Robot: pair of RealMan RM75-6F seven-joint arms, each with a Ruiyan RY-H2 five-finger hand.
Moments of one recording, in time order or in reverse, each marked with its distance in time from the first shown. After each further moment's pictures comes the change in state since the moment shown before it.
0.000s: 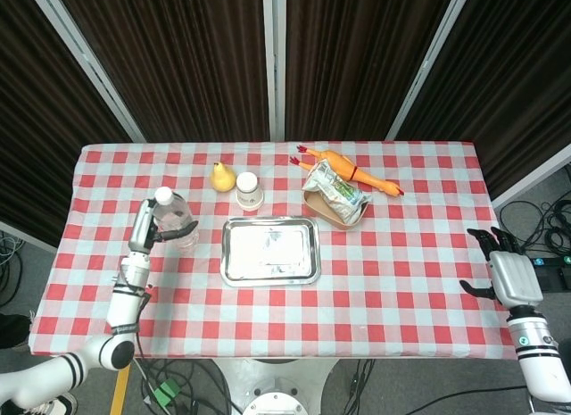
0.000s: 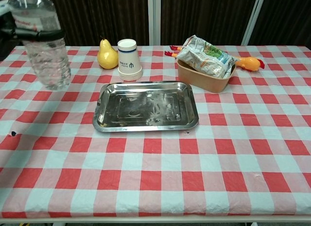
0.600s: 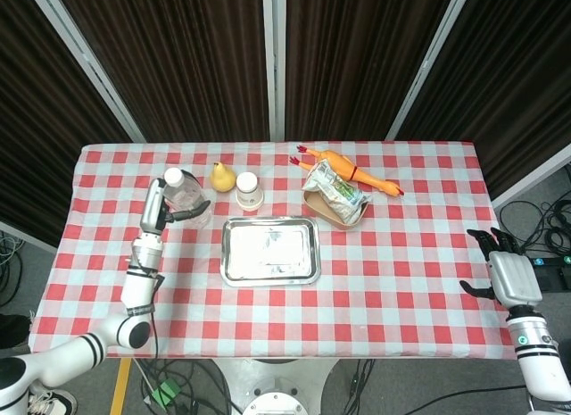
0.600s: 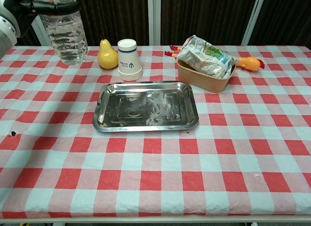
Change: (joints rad) left arm -0.094 -0.054 -0.035 0.111 0.023 0.032 -0.063; right arm 0.003 -0.005 -0.001 0.005 0.011 -0.006 -0.012
